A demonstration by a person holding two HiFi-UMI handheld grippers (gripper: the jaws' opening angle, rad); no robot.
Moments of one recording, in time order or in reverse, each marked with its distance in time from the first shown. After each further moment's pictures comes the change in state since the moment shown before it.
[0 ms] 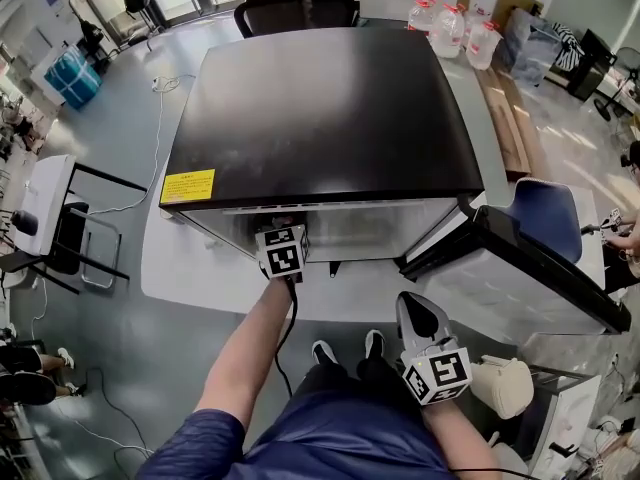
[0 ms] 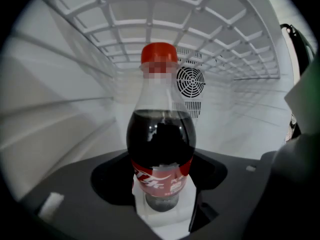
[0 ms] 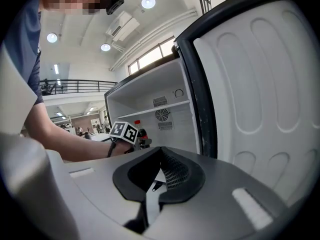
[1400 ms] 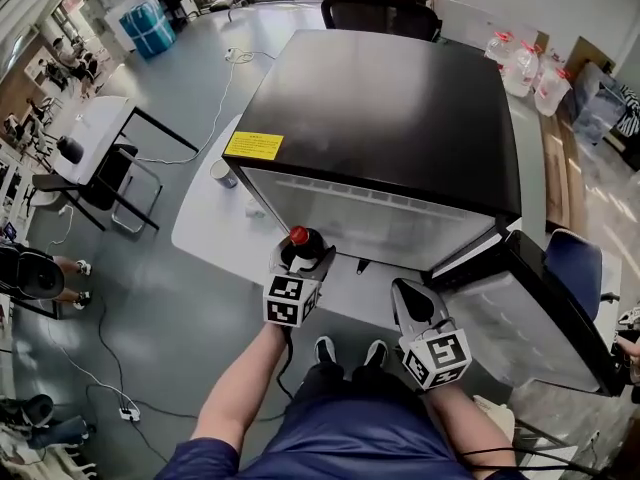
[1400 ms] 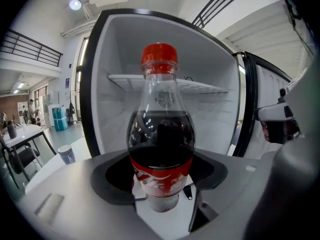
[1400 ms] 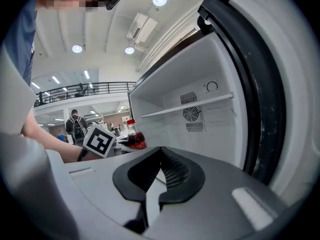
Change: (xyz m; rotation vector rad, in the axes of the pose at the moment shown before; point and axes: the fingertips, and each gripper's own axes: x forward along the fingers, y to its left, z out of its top) left arm -0.138 -0.014 -0.032 0.030 -0.058 -0.098; right arm 0.047 0.043 0.009 -0.080 0.031 0.351
